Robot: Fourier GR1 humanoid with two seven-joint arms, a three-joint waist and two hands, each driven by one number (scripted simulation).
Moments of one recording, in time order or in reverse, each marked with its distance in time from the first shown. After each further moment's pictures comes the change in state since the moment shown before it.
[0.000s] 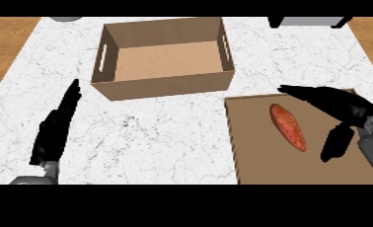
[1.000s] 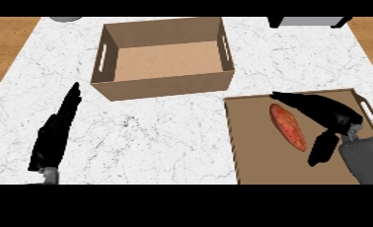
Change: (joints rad) left arm 0.044 -0.075 0.058 -0.069 -0.081 -0.072 0.031; right arm 0.076 0.188 -0.136 0.001 0.243 0.059 -0.062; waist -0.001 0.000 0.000
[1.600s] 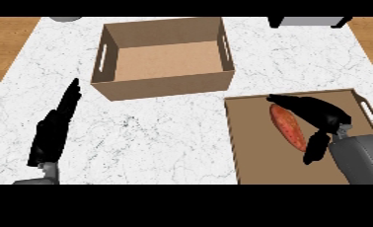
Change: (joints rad) left arm -0.029 -0.028 0.040 -0.008 -0.029 -0.038 0.032; right arm -0.013 0.064 -0.022 0.109 0.149 -0.028 -0.097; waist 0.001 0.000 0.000
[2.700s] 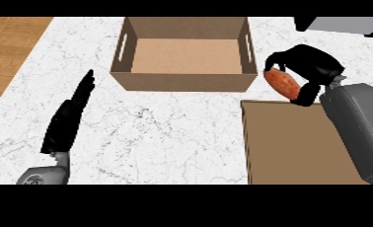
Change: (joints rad) left arm -0.075 -0.029 -0.021 0.036 -0.028 -0.050 -0.037; right arm -0.350 0.013 -0.031 0.242 0.173 -0.299 -0.290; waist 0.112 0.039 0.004
